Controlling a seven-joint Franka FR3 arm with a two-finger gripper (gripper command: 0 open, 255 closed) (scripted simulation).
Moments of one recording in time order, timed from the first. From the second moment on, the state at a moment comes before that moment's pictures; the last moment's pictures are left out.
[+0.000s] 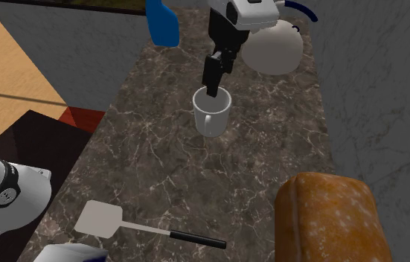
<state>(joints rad) 0.21 0.17 0.56 -1.96 -0.10 2.01 0.87</state>
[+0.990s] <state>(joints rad) 0.22 0.21 0.55 -2.00 -0.13 2.09 0.89</state>
